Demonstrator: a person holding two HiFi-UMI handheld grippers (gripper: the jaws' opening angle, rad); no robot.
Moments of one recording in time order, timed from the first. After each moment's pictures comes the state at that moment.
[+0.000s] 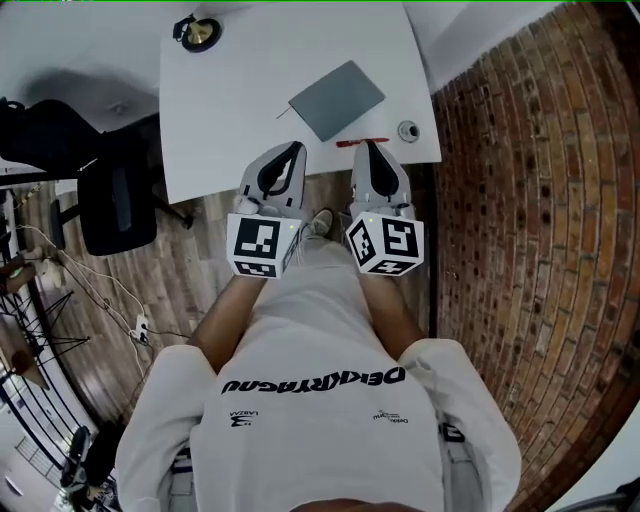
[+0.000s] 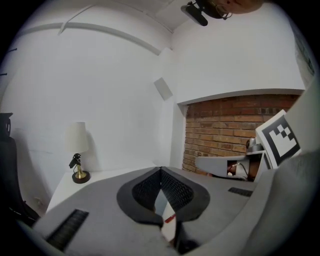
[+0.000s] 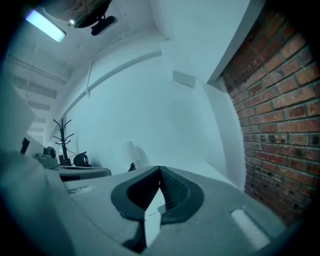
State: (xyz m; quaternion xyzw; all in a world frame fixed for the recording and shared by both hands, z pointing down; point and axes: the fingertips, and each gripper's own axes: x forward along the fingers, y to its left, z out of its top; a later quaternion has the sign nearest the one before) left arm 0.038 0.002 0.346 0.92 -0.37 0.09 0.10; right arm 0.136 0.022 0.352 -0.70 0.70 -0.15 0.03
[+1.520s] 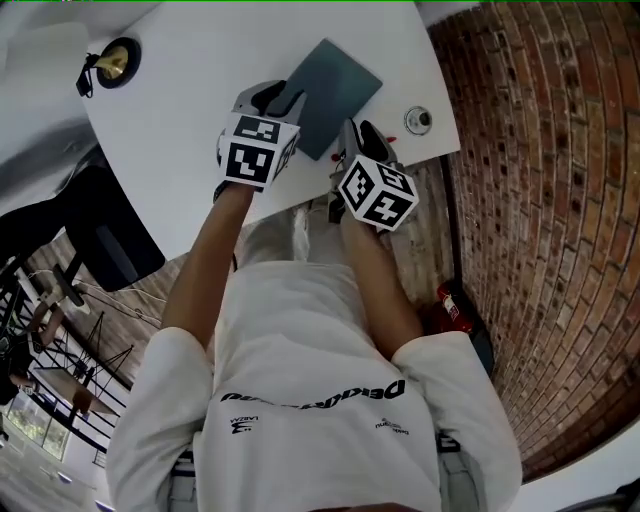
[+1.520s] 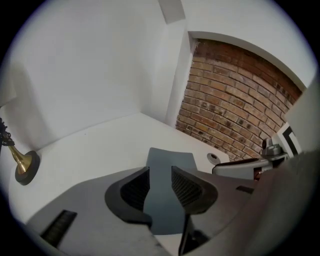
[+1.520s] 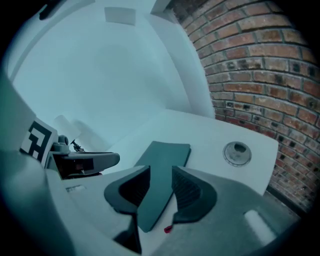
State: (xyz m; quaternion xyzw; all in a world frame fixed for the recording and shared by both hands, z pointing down) left arm 0.145 -0.205 0.581 0.90 -0.18 0.35 0.19; right arm 0.208 -0.106 0.596 -0.75 0.49 -0.44 -0.01
